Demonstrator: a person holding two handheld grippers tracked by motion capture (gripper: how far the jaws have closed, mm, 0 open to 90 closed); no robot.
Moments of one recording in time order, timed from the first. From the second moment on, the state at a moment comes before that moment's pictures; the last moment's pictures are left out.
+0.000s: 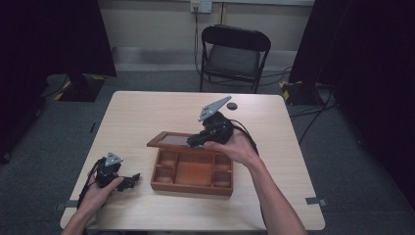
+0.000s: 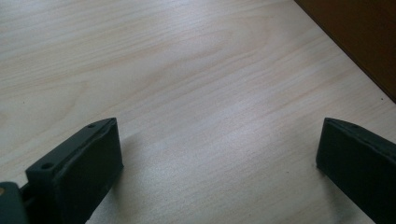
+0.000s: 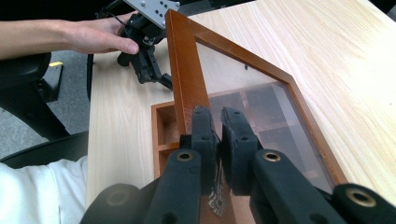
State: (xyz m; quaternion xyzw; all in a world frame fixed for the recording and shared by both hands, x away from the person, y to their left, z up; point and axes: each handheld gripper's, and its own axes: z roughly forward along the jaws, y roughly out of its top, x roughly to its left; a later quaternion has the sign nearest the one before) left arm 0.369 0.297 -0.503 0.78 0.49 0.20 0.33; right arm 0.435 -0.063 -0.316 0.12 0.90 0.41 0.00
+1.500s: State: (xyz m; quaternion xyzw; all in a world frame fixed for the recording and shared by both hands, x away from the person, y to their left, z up) left arm 0.369 0.297 -0.503 0.78 0.49 0.20 0.33; right arm 0.453 -0.064 -0.300 0.13 0.90 0.41 0.00
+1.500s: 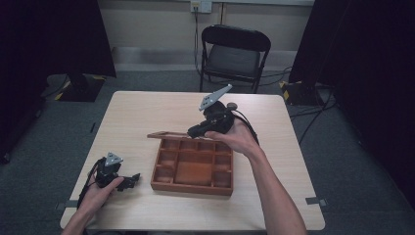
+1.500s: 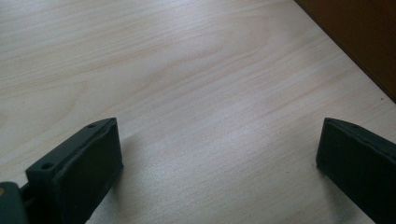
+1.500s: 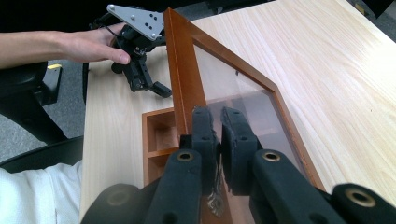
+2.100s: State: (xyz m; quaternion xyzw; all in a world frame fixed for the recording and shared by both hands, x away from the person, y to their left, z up) left arm 0.369 0.297 -0.503 0.78 0.49 0.20 0.33; right arm 0.452 -0.063 -0.301 0.13 0.90 0.41 0.00
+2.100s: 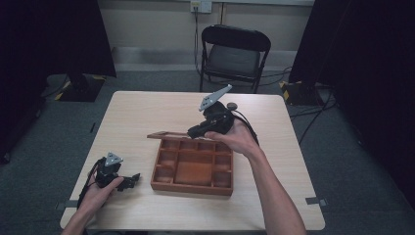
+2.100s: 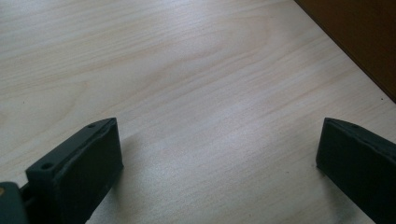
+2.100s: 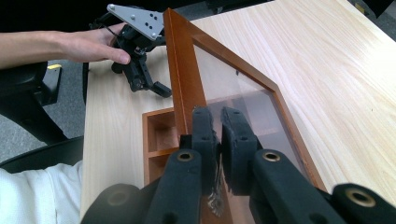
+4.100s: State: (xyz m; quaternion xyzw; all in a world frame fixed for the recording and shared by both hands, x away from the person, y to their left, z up) left arm 0.369 0.297 -0.503 0.78 0.49 0.20 0.33; right arm 0.451 -0.062 -0.301 0.12 0.90 0.41 0.00
